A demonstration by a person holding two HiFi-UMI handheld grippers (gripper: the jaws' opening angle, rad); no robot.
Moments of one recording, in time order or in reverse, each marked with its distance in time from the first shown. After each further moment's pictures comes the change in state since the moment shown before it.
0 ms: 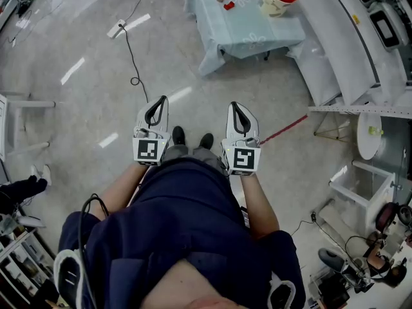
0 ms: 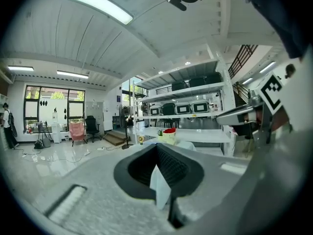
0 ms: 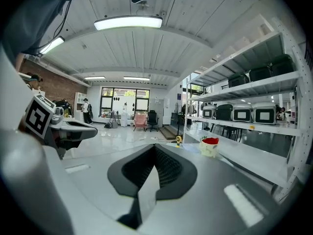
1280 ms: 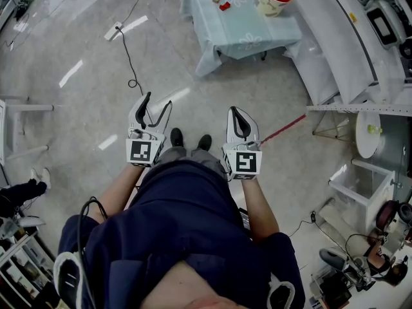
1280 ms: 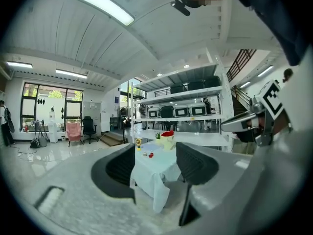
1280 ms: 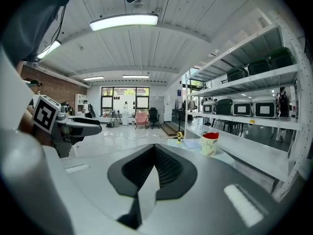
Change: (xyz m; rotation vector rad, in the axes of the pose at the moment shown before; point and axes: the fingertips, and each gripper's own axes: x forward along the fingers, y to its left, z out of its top) left arm 0.007 0.002 0.014 -0.030 -0.016 -0.029; right arm -0.008 -0.010 -0.008 0.040 0.039 0.019
